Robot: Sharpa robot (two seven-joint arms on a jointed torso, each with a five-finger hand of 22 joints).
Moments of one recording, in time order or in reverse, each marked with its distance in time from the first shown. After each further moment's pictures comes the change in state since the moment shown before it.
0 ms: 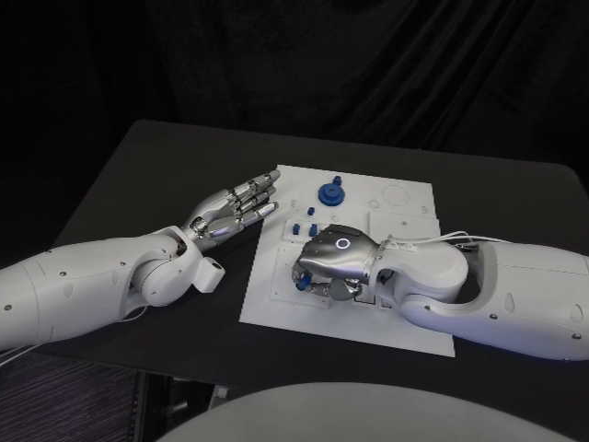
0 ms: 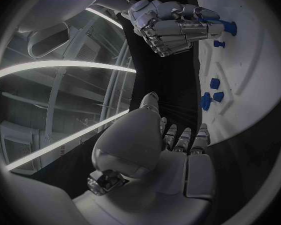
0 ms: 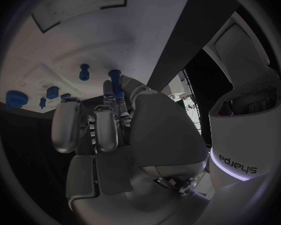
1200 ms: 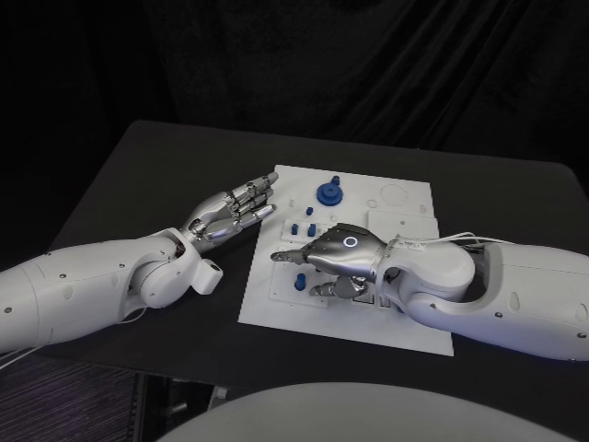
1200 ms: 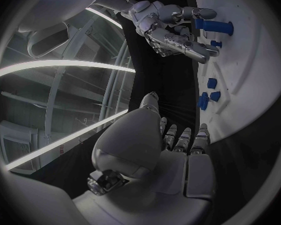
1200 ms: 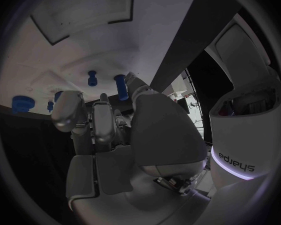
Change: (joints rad) left arm -0.007 0.007 0.000 -0.016 0.000 0.009 -0.002; left_hand 0.000 0.000 0.000 0.000 -0.004 0.000 0.000 0.000 0.000 0.000 0.000 0.000 0.000 0.000 0.000 0.000 -0.001 0.000 0.000 0.000 0.000 -0.001; right arm -0.007 -0.039 0.000 0.000 0.023 -0.043 0.009; right_hand -0.014 -0.038 -0.156 0.110 -0.139 -0.657 -0.102 -0.090 -0.209 -0.379 0.071 -0.057 -0.009 -0.027 0.027 -0.088 -0.133 0.000 -0.066 0.030 -0.178 0.000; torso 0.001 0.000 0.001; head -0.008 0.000
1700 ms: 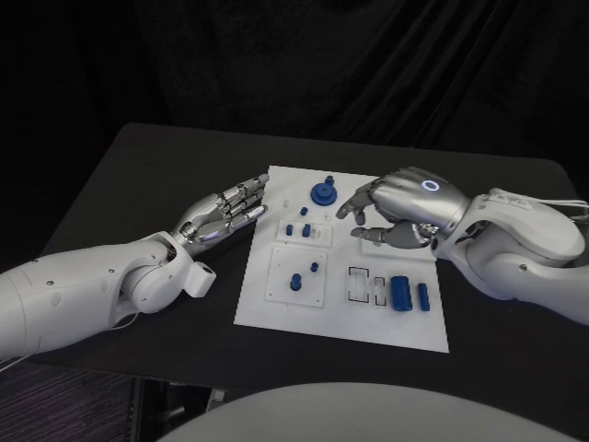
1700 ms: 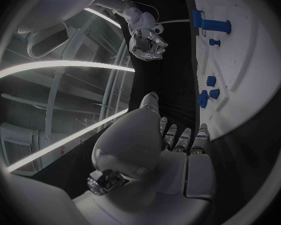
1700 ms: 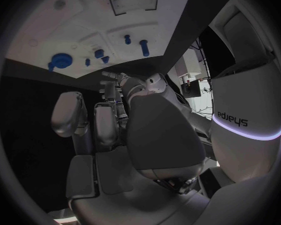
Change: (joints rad) left arm -0.002 -0.013 0.000 0.009 0.000 -0.016 0.002; left_hand 0.000 0.000 0.000 0.000 0.000 0.010 0.009 0.000 0.000 0.000 0.000 0.008 0.000 0.000 -0.008 0.000 0.000 0.000 0.000 0.000 0.000 -0.006; right arm 0.150 -0.277 0.001 0.145 0.175 -0.172 0.028; right_hand 0.073 0.038 0.033 -0.043 0.121 0.487 0.104 0.139 0.110 0.122 -0.081 0.547 0.328 0.010 -0.041 0.015 0.017 0.000 0.012 -0.032 0.029 0.000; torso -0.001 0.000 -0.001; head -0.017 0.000
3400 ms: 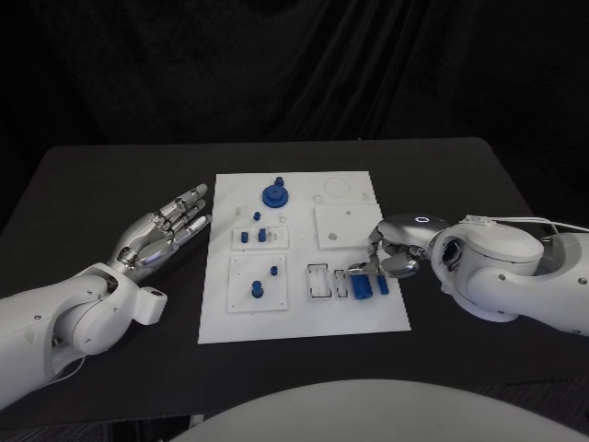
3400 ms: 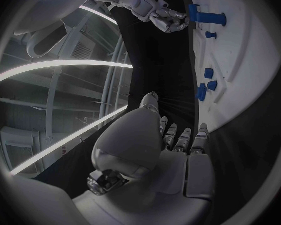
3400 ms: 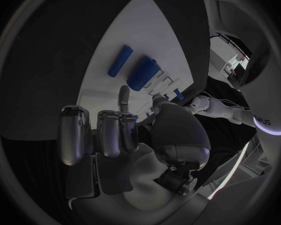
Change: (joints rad) left arm -0.005 -0.021 0.000 0.013 0.025 -0.047 0.000; left_hand 0.001 0.001 0.000 0.000 0.016 0.008 0.008 0.000 0.001 0.007 0.007 0.008 0.002 0.000 0.000 0.000 0.000 0.000 0.000 0.000 0.000 -0.001; right arm -0.145 -0.188 -0.003 0.089 0.135 0.242 -0.472; right_hand -0.654 0.035 -0.125 0.162 -0.170 0.009 -0.083 0.368 0.543 0.563 -0.071 0.838 0.884 0.020 -0.055 0.200 0.158 -0.032 0.053 -0.061 0.343 0.000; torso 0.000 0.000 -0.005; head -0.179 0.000
